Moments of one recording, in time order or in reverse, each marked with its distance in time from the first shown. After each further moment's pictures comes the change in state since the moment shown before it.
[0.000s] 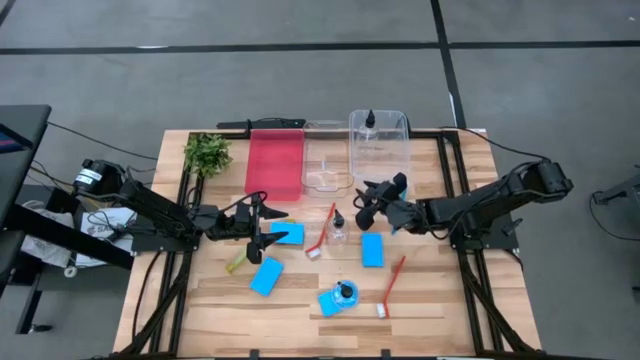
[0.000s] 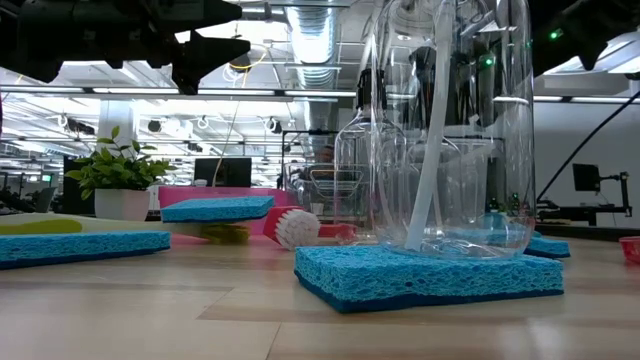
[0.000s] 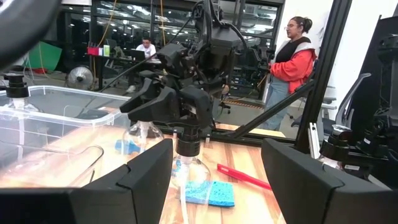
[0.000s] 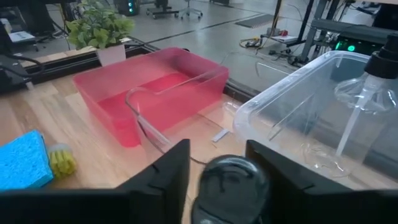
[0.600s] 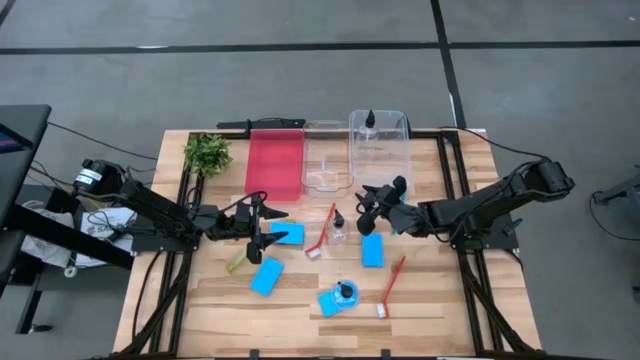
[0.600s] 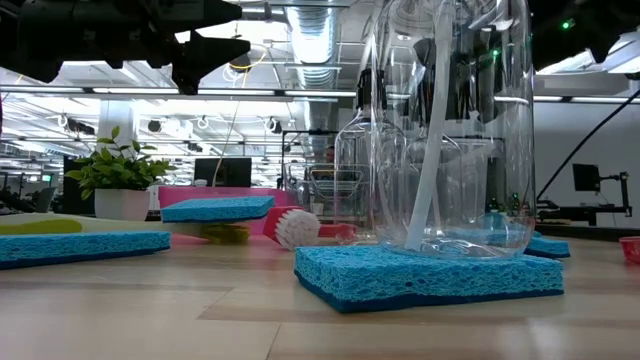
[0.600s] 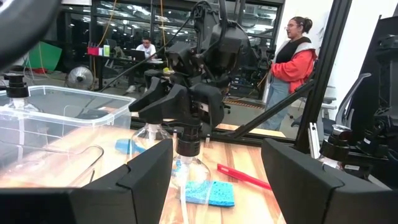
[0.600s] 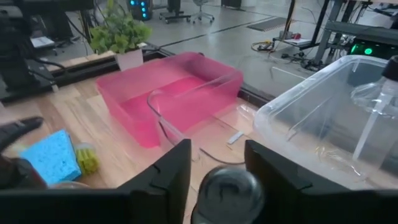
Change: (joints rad) left arm 0.000 0.000 0.000 0.000 0.000 0.000; right arm 0.039 -0.024 0.000 0.009 -0.001 0.000
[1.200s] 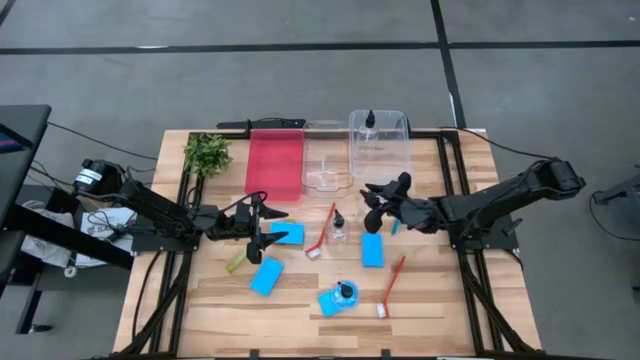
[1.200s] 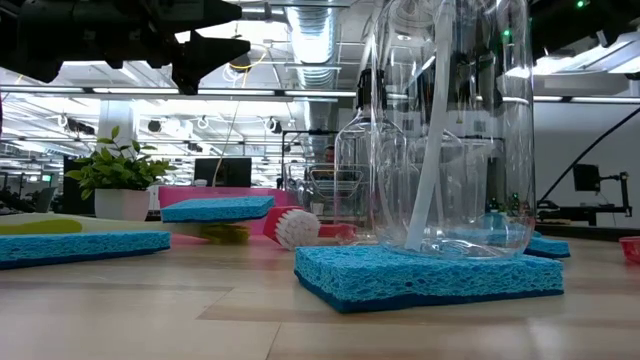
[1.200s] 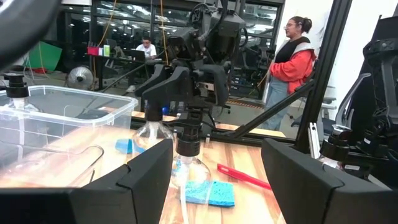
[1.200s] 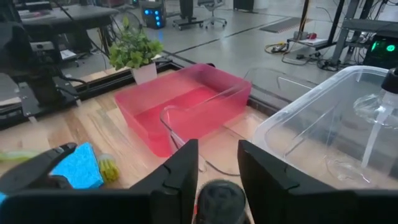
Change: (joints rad) left arm 0.000 0.000 0.000 0.000 0.000 0.000; right arm 0.000 -0.130 0.000 -0.072 -0.051 0.000
